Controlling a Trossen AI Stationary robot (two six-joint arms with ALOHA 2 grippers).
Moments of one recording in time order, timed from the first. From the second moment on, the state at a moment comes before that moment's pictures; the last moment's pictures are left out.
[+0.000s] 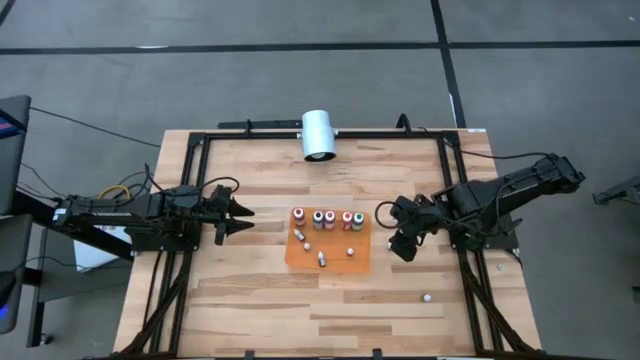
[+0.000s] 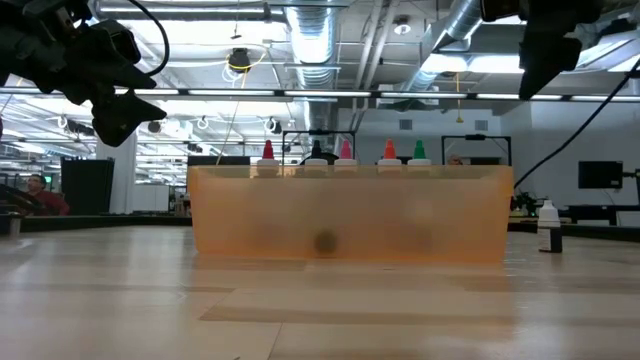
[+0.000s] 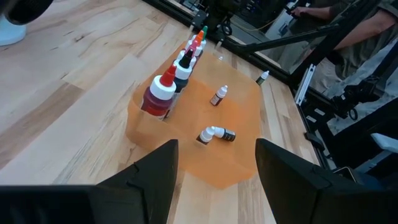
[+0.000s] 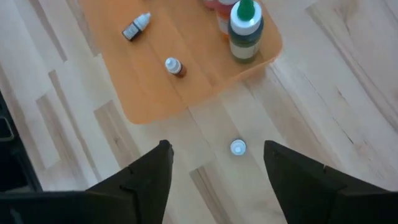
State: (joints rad) left arm 0.05 0.32 0.20 -0.14 0.07 -0.49; right arm 0.31 1.18 1.04 -1.00 0.13 0.79
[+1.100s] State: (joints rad) left arm 0.05 0.32 0.20 -0.15 0.09 -0.49; right arm 0.30 1.57 0.99 -1.03 0.10 0.65
